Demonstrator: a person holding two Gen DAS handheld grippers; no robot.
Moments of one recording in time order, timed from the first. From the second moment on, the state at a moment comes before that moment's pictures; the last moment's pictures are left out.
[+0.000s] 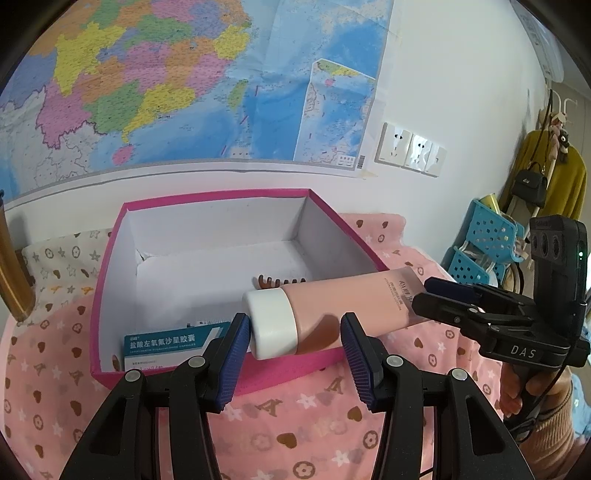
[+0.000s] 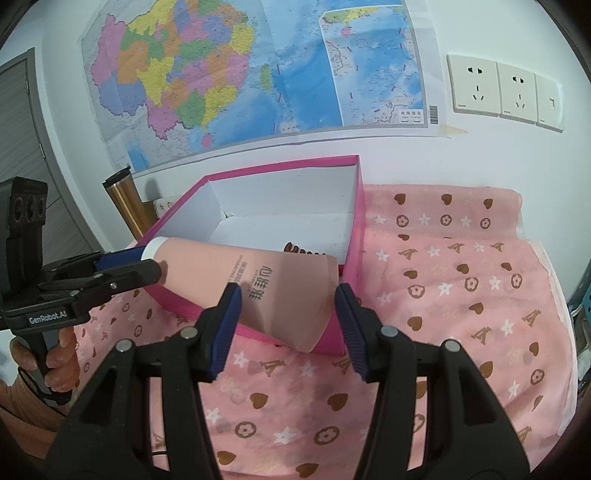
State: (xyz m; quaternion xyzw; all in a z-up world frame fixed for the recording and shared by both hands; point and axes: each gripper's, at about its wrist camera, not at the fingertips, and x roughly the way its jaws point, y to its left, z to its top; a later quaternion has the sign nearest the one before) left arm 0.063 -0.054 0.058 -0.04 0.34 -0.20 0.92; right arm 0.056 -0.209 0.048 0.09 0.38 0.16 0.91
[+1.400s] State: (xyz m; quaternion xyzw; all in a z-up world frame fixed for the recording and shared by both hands) left arm 0.078 -0.055 0.051 -0.04 0.35 -0.18 0.92; right arm 0.074 -0.209 0.047 0.08 0.39 0.16 0.91
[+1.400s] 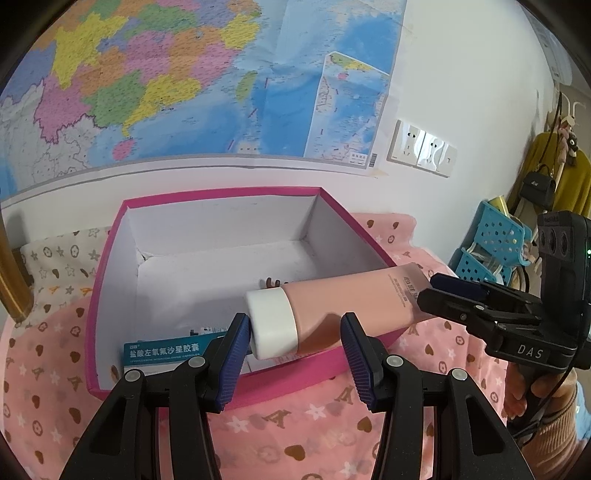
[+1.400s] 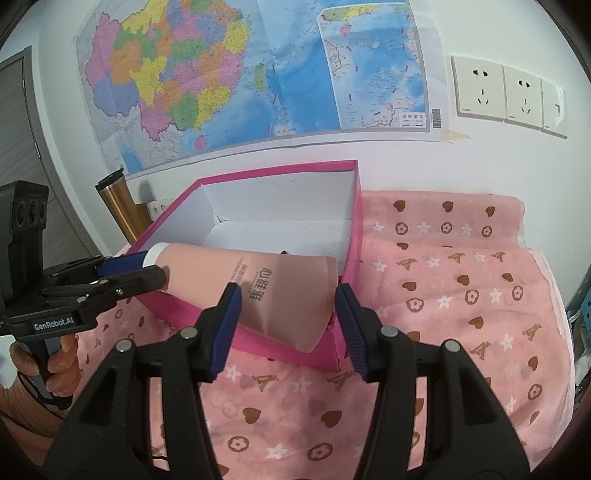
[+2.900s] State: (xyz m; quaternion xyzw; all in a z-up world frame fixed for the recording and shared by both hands) left arm 0.098 -0.051 0.043 -0.05 0.36 -0.18 0.91; right arm 0.089 -0.205 0.040 0.08 0.39 0.15 0.90
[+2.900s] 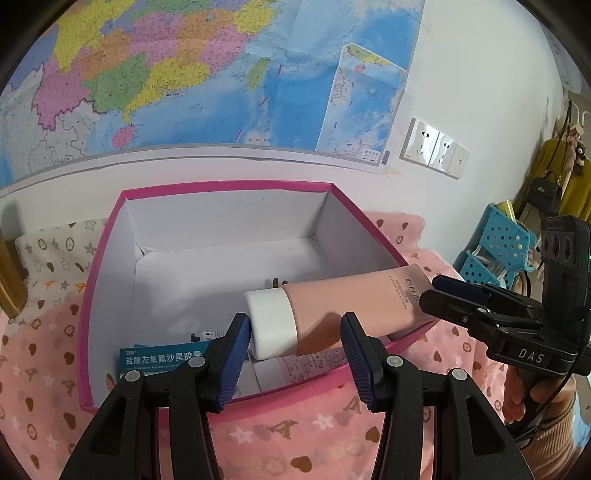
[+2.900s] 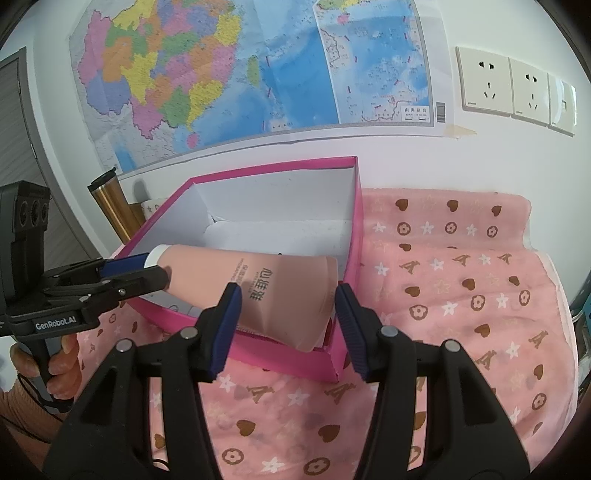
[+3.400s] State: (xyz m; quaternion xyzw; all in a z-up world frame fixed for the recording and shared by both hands) left arm 0.103 -0.052 0.039 -0.05 0.37 -0.17 0.91; right arm 0.093 -0.204 0.038 0.08 0.40 0.15 0.90
